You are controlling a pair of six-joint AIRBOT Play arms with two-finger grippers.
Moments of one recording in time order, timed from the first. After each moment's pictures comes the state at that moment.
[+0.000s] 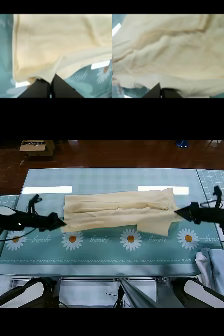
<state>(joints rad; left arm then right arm) 0.27 -1.21 0.73 0.78 -1.12 -1.18 -0.50 -1.20 0.81 -0.58 1.20 1.02</state>
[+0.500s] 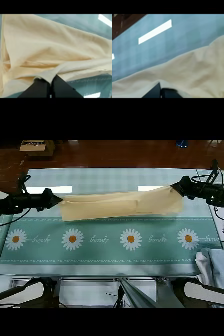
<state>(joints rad) 0.24 -1.31 0.93 0.63 -0.94 -1.20 -0.29 -1.38 1.04 -0.50 0.80 1.08</state>
